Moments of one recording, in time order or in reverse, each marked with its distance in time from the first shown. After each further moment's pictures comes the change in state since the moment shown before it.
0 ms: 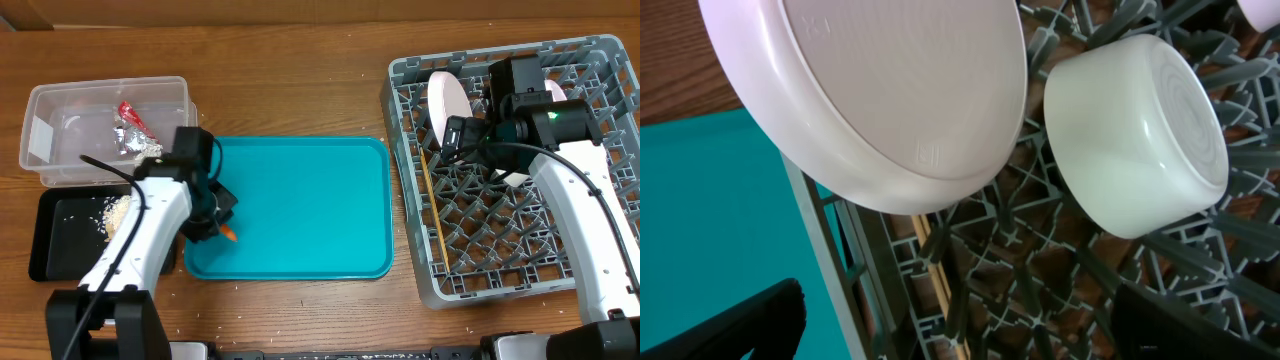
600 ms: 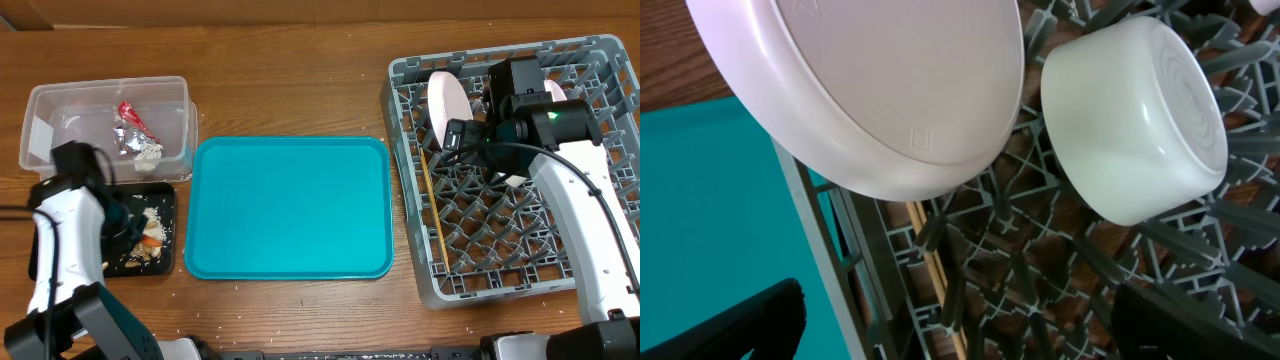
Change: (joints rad) left arm 0.489 0.000 0.039 -0.021 -0.064 0.099; right arm 0.000 0.000 0.000 -0.023 0.000 0.000
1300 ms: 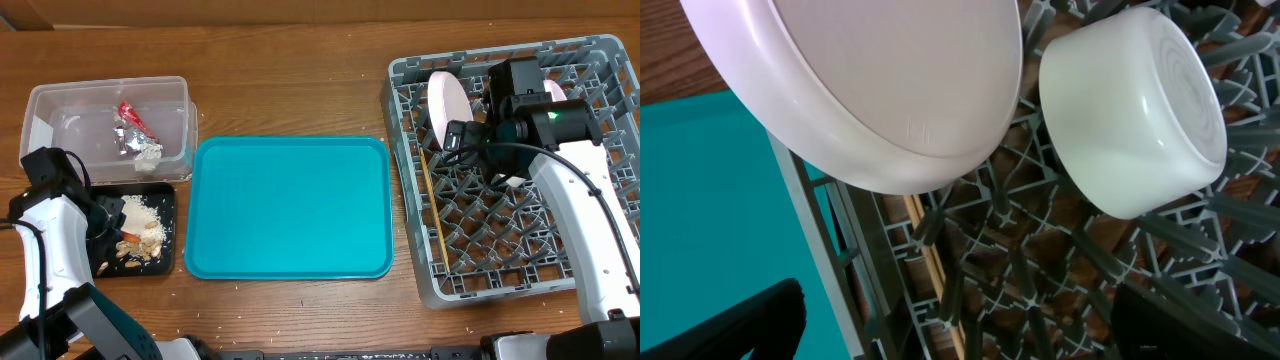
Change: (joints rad) left arm 0.109 0.000 0.000 0.115 -0.033 0.007; right arm 0.000 0.000 0.000 -0.011 0.000 0.000
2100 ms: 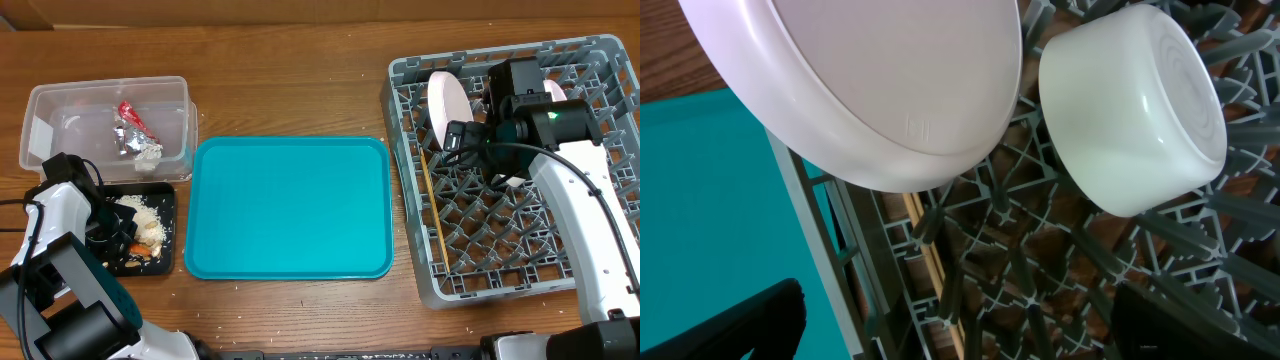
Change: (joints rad) left arm 0.000 0.205 -0.001 0.013 -0.018 0.015; right arm 0.000 0.000 0.000 -0.004 0.000 0.001
